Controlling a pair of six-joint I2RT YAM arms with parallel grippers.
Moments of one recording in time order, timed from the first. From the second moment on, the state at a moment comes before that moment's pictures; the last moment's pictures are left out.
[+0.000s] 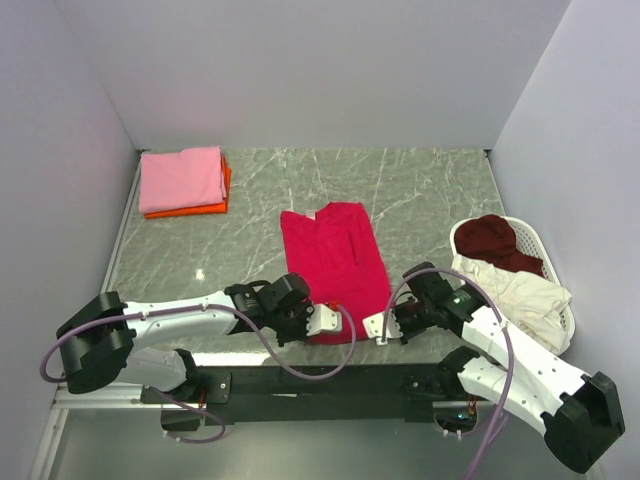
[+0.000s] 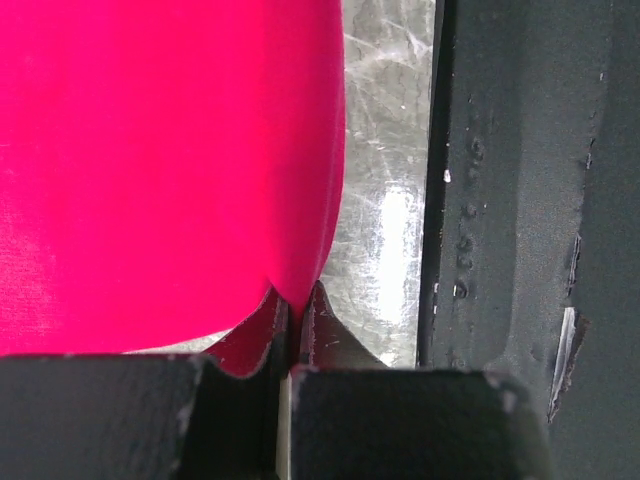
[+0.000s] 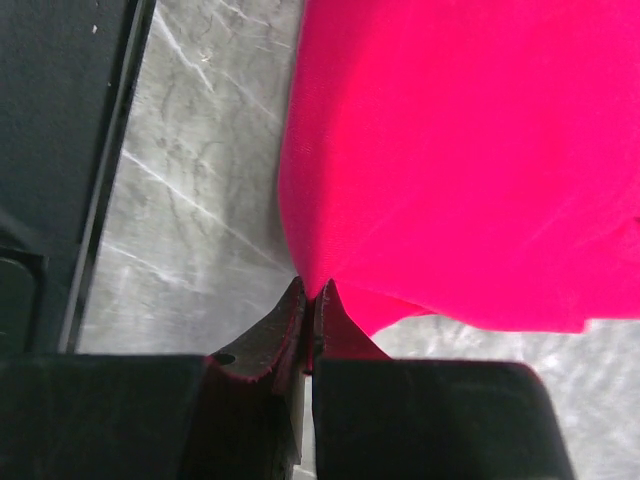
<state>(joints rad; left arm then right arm) -1.07 1.31 0.68 -0.34 0.29 0.40 0.57 0.84 0.52 -0.85 -0.44 -1.36</state>
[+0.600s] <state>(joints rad) -0.79 1.28 0.78 -0.33 0.27 0.49 0.51 1.16 0.91 -0.80 -0.40 -1.14</state>
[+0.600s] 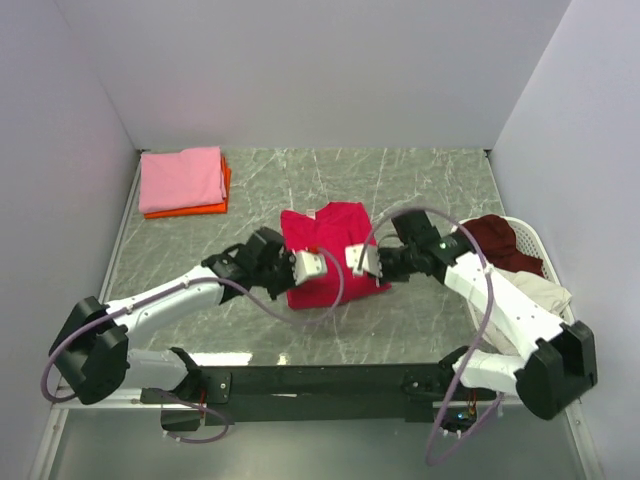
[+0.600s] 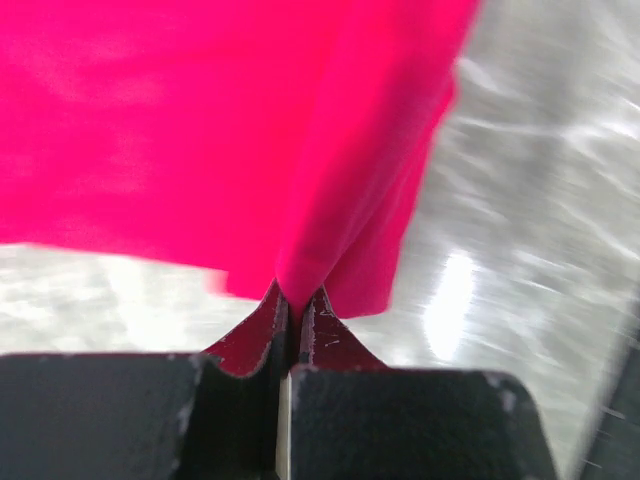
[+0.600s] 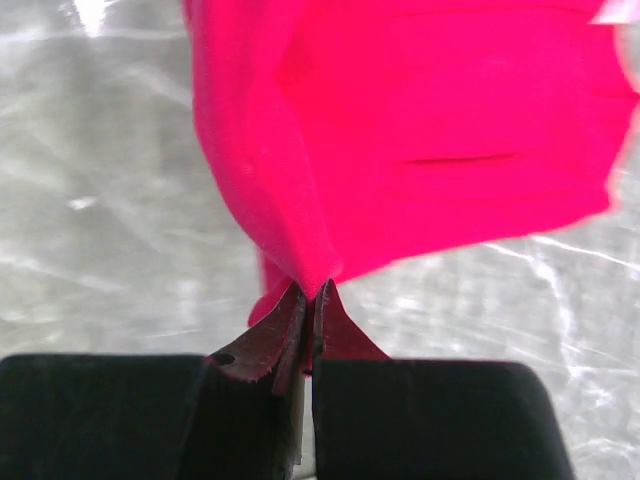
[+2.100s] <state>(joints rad) -0.18 1.86 1.50 -0.25 0.34 -0.17 0.27 1.92 1.62 -0.39 -0.36 -0.38</state>
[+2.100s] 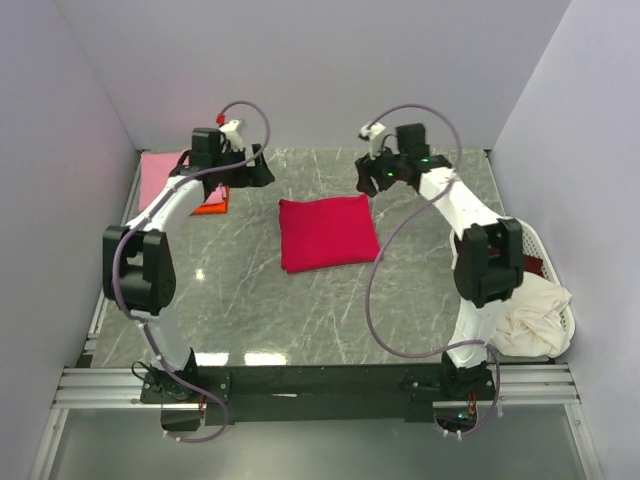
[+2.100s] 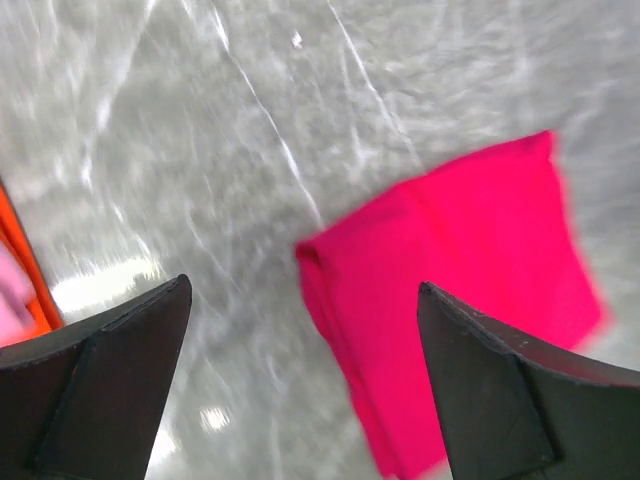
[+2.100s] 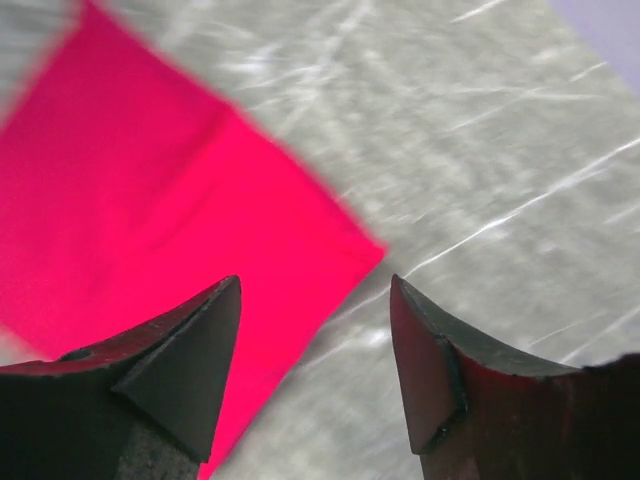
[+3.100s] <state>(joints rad) -0.29 2.20 1.64 -0.39 0.35 -0.60 0.12 1.60 1.33 -0.57 -0.90 -0.30</state>
